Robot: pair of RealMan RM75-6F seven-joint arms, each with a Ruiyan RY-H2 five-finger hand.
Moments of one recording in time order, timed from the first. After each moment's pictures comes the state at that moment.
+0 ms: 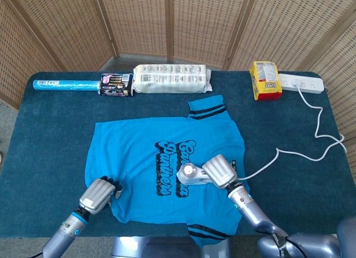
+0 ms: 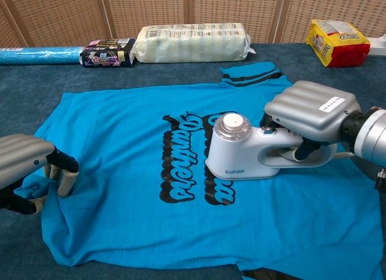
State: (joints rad) left arm -0.35 -1.49 0.10 -1.61 1.56 1.15 0.33; right arm 0.67 -1.56 0.02 -1.60 -1.24 1.08 -0.81
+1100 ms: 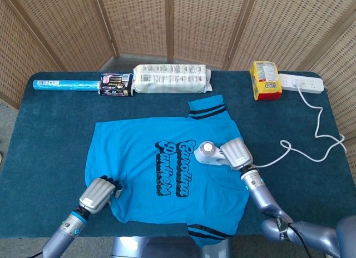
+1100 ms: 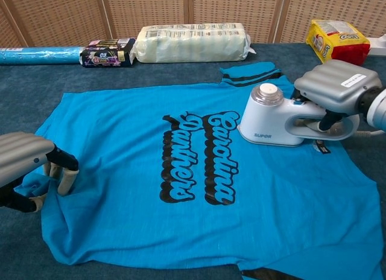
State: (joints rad) left arm -0.35 -1.49 0.10 -1.61 1.55 1.15 0.33; right arm 0.68 -1.57 0.08 -1.37 -1.17 1.03 -0.76
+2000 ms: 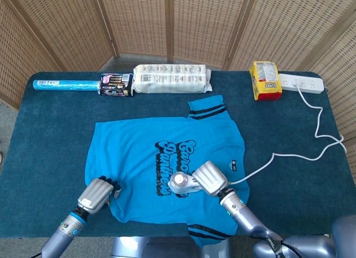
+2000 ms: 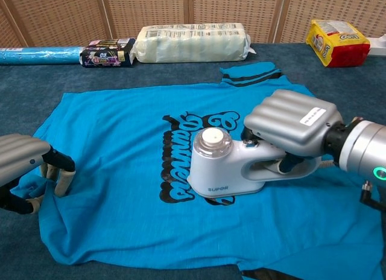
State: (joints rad) left arm -0.34 -1.49 0.10 -1.59 1.56 1.16 0.31; right arm 0.69 -1.59 0.00 -1.66 -1.26 1.06 -0.91
